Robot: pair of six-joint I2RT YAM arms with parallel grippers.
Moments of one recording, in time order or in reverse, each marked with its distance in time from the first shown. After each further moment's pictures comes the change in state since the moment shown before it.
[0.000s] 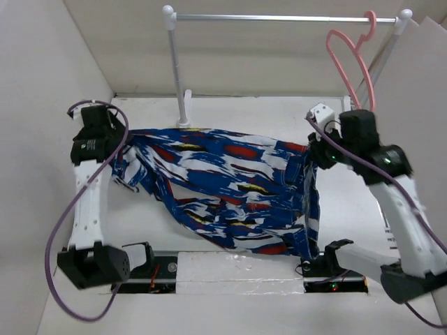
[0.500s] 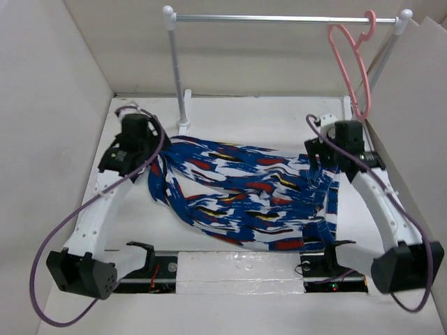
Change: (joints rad) left arm -0.285 -0.008 -0.130 0.149 0.036 -0.034; right arm -0.269 0.150 -0.425 0.450 0.131 0.023
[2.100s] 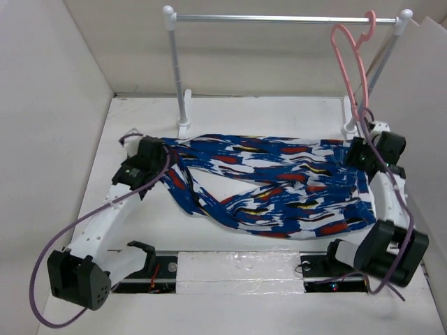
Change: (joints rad) left arm -0.264 -0.081 -0.291 0.035 -0.217 -0.272; right arm -0.525 0.075 -0.181 0.336 -0.237 0.198
